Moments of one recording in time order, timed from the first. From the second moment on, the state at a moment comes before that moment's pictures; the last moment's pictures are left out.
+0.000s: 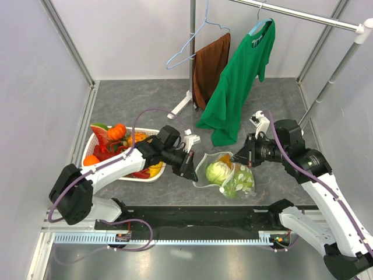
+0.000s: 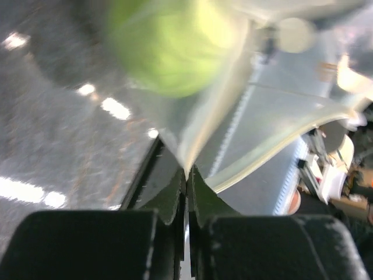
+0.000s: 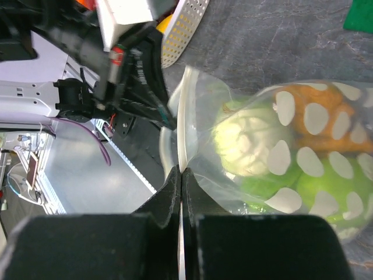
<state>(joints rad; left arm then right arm) -0.76 1.37 0.83 -0.34 0.69 -0.38 0.40 0.84 1.03 -0.82 -0.57 0.42</state>
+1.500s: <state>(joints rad) 0.05 1.17 1.48 -1.07 0.31 0.20 0.40 0.80 0.89 -0.72 -0.57 0.43</state>
